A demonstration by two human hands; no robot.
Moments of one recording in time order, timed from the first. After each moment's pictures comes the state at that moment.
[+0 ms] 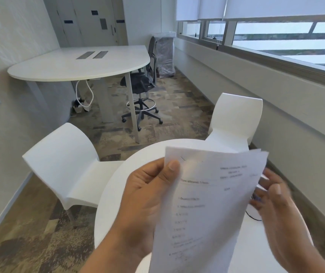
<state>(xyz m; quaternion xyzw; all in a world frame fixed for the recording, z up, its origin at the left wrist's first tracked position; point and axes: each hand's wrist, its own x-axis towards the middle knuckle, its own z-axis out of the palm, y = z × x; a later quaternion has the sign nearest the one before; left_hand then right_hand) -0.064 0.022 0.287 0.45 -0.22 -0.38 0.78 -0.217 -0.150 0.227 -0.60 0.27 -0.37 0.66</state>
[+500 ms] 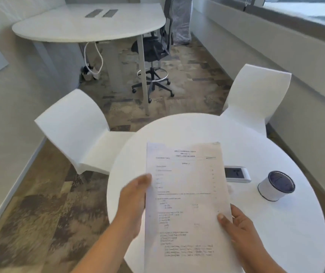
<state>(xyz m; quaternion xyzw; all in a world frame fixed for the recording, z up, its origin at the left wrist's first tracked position) -0.003 0.048 0.136 0.64 0.01 -0.33 0.69 -0.193 -0.116 0.083 -0.57 0.39 -0.15 0.71</state>
